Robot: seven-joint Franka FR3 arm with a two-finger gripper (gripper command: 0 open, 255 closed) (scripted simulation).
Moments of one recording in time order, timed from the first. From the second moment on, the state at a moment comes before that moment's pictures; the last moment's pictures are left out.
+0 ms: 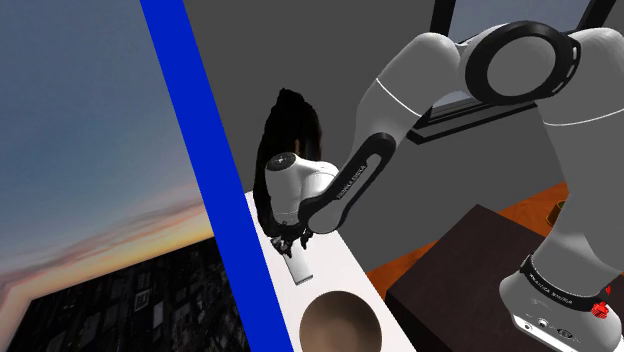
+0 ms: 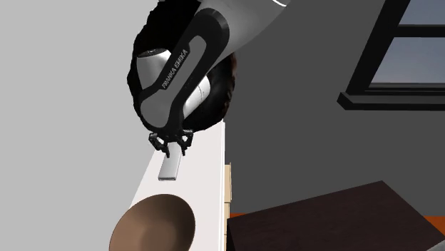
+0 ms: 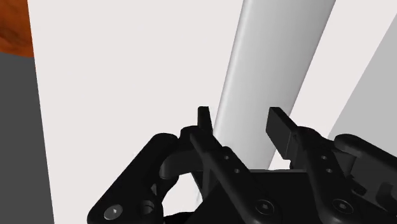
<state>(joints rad) 0.29 0.63 0.35 -1.92 -0.40 2.51 0.97</state>
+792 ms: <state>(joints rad) 0.29 0.65 0.37 -1.86 -0.38 2.44 0.95</state>
